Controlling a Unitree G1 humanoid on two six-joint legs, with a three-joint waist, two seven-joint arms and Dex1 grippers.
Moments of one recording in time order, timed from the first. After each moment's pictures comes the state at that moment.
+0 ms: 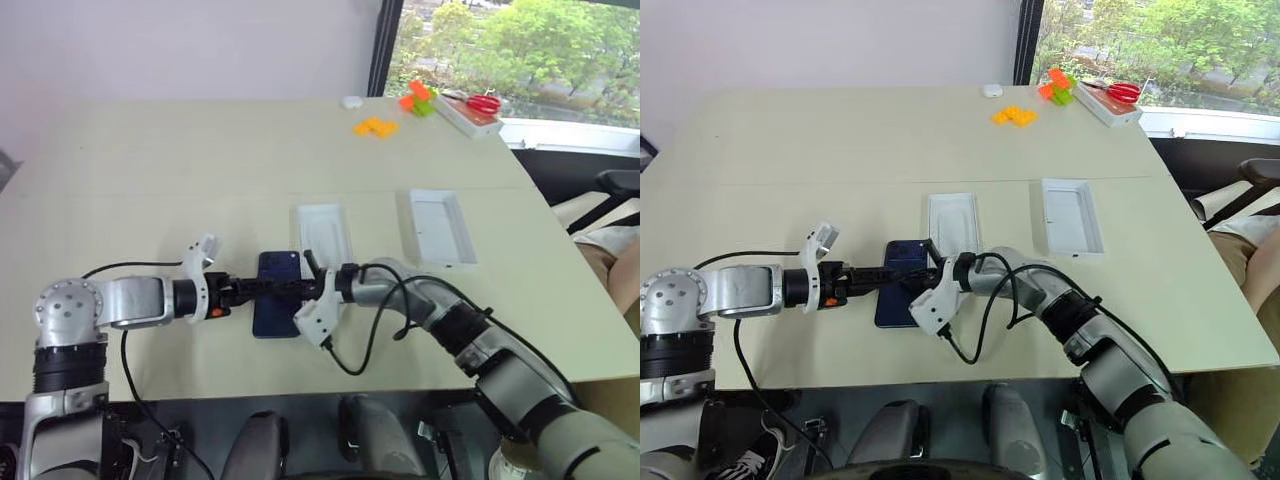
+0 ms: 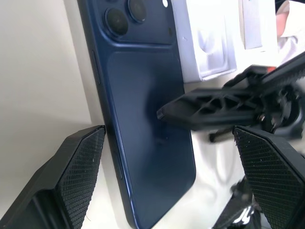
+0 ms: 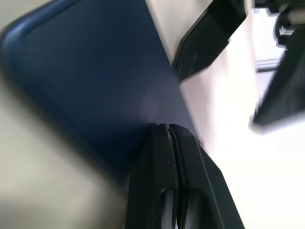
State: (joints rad) left arm -0.39 0.63 0.24 0.04 -1.68 1.49 0.25; right arm -0.73 -0.41 0.62 0.40 -0.66 -0.70 0.62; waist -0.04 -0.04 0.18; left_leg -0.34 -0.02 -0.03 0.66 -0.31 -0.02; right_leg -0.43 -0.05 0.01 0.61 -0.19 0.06
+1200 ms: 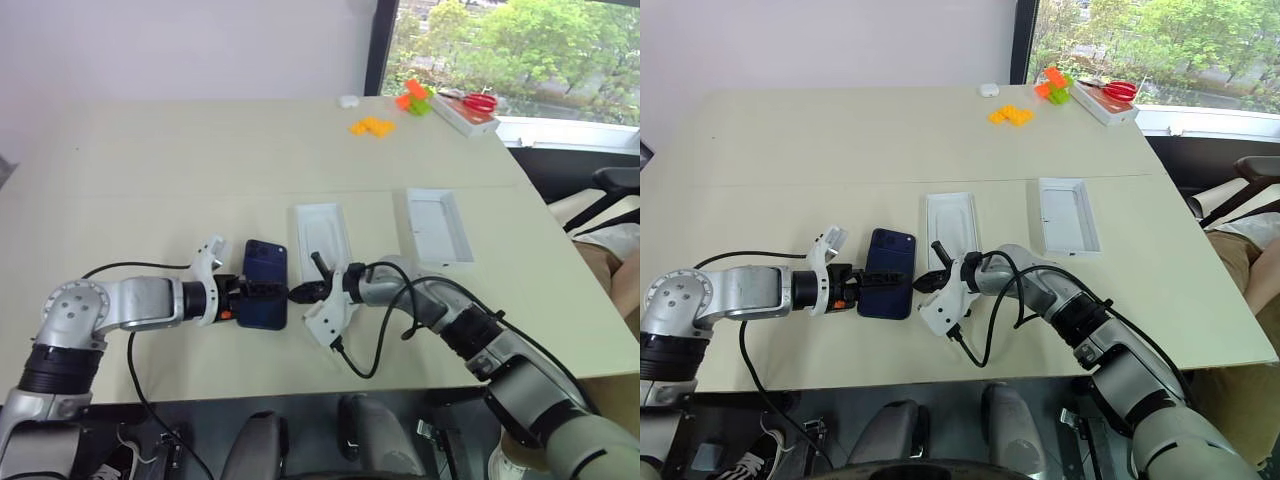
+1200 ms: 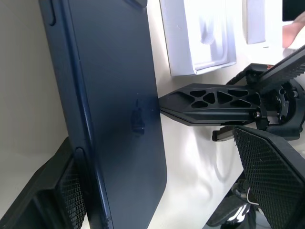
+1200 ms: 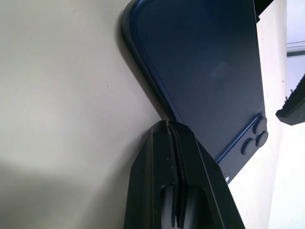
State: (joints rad) left arm -0.36 0.78 -0.01 -0.02 -1.96 1.23 0.40; right arm -0.70 -0.41 0.63 0.33 -0.66 -0.59 0.72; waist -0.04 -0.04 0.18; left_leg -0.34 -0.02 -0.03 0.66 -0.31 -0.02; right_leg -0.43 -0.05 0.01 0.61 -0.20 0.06
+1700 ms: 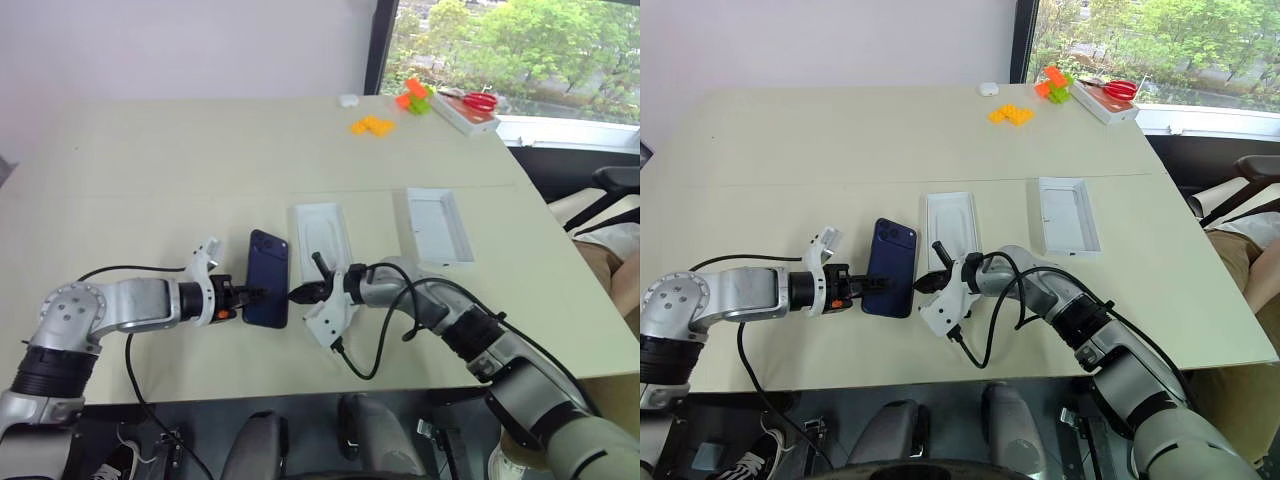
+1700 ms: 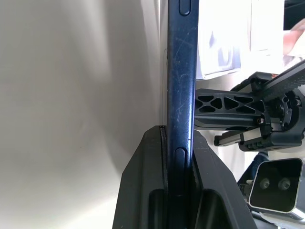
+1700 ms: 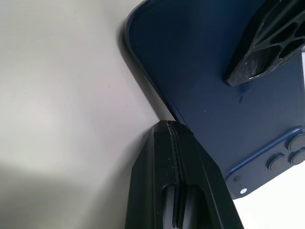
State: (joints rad) left arm -0.34 0.81 -0.01 0.00 -1.98 1.19 0.36; right arm -0.69 -0.42 0.62 0.31 -0.63 -0.59 0.73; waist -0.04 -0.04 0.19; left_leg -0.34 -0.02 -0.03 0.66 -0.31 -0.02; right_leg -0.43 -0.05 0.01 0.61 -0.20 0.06
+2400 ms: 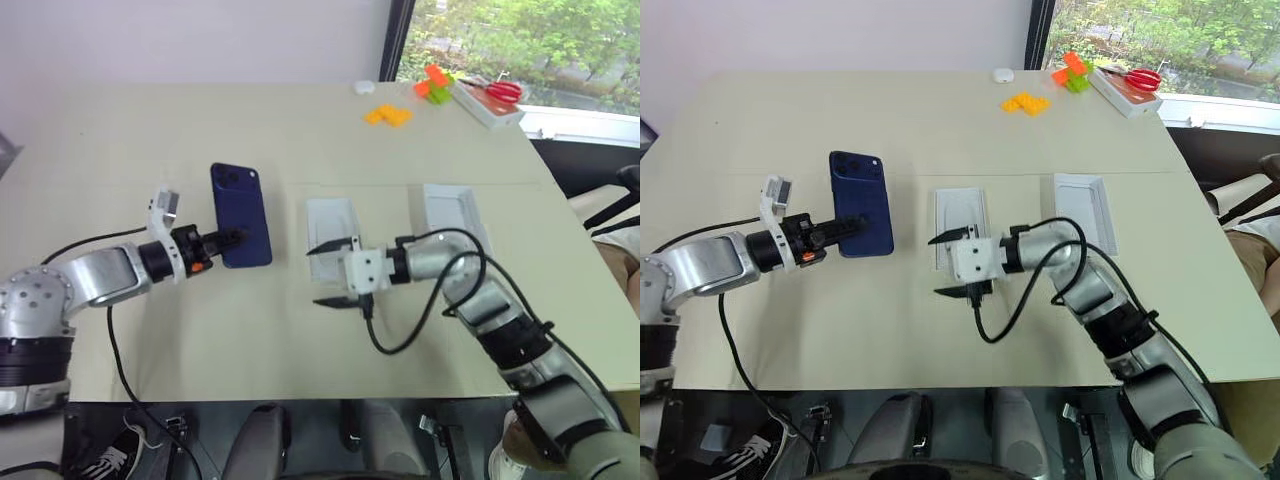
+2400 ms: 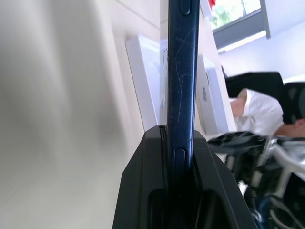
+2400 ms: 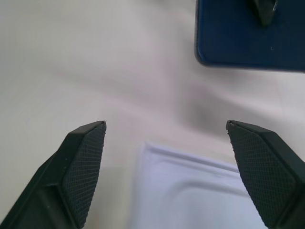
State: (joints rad) left arm -0.43 0.77 0.18 0.04 -1.75 1.10 0.04; right arm -0.67 -0.58 0.44 0.03 -0.10 -0.03 1.10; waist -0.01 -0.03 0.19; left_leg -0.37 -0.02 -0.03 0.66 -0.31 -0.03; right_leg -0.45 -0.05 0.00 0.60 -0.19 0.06
